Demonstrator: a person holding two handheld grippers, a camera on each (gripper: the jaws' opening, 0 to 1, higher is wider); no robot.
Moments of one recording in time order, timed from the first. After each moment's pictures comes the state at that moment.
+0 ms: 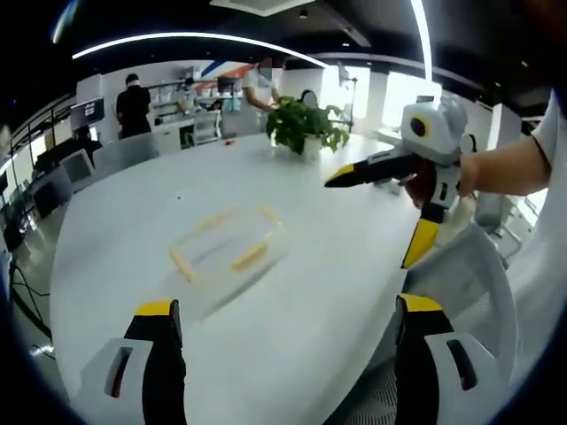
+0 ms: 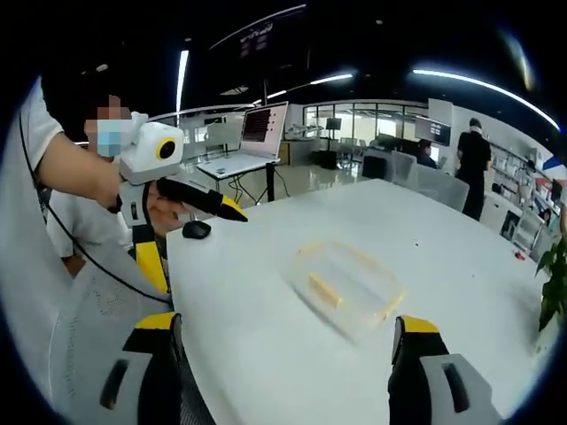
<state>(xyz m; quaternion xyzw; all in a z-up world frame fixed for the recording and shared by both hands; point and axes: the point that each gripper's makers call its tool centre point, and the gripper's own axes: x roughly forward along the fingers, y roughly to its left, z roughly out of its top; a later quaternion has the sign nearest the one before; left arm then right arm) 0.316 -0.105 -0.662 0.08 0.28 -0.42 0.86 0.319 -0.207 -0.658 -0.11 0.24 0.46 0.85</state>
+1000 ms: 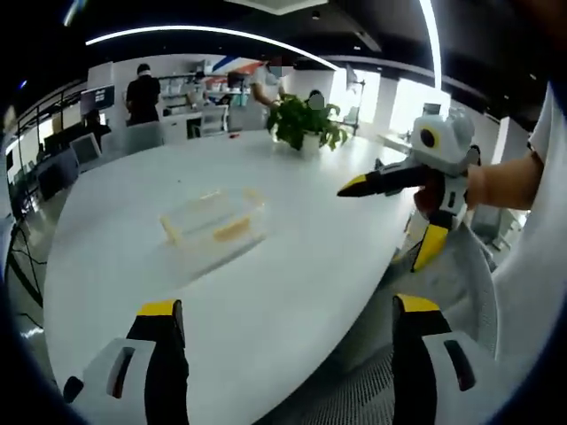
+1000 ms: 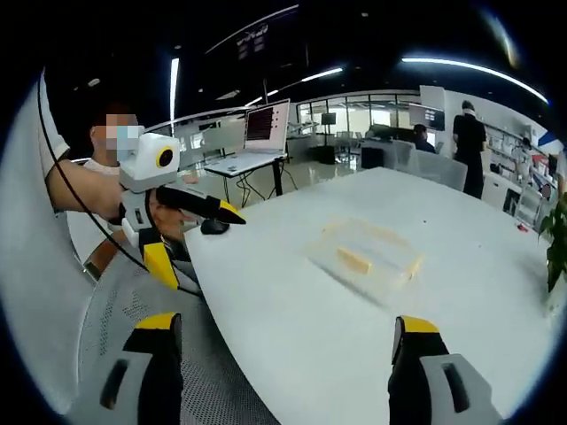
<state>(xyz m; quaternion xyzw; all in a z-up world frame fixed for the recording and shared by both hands) 0.267 -0.099 -0.671 0.04 0.29 -0.41 0.87 0.257 -0.209 -0.669 -0.07 0.26 0.45 0.85</state>
